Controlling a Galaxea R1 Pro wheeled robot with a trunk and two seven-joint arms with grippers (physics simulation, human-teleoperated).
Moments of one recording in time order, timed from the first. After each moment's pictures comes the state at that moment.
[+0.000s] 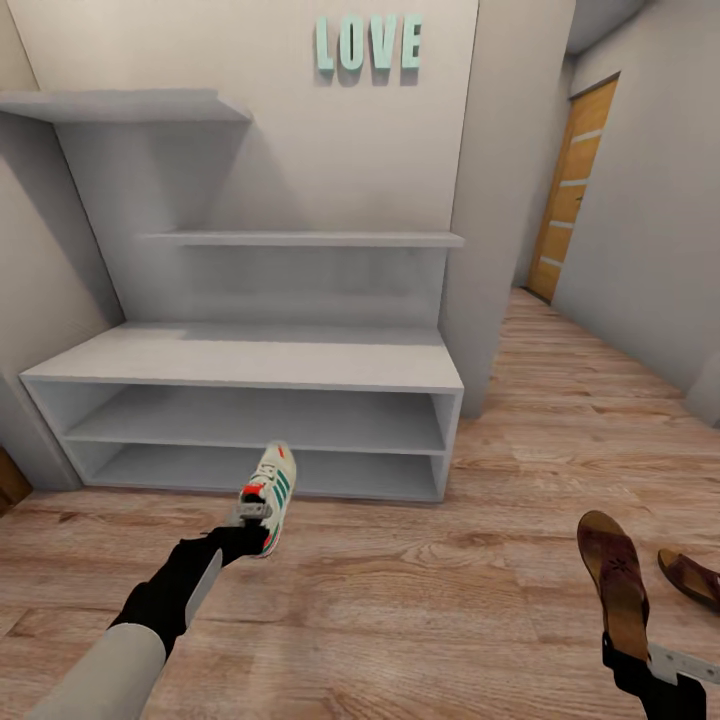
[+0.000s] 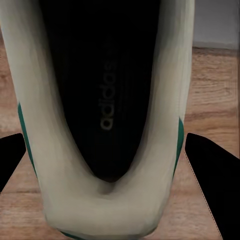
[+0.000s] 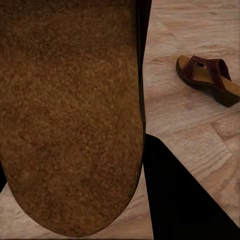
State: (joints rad) left arm -0.64 0.04 0.01 -0.66 0.03 0.39 -0.15; right arm -0.19 -0.18 -0.43 -0.74 0.03 -0.19 -0.05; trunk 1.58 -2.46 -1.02
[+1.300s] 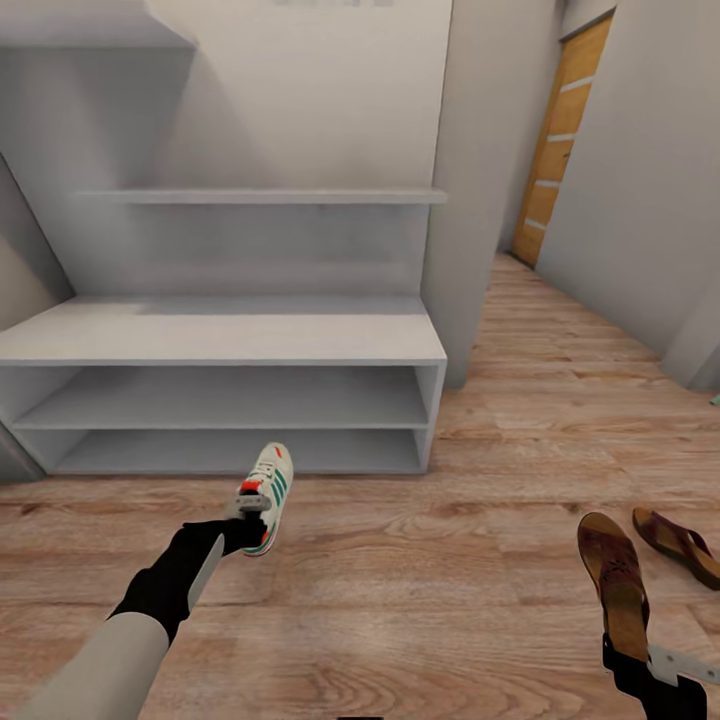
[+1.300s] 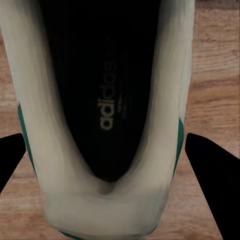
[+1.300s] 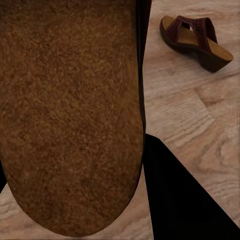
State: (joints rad) left arm -0.66 0.04 0.01 -0.72 0.02 0.53 -0.10; right arm -0.19 -0.18 -0.43 -0.73 0.04 -0.19 -0.05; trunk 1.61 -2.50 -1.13
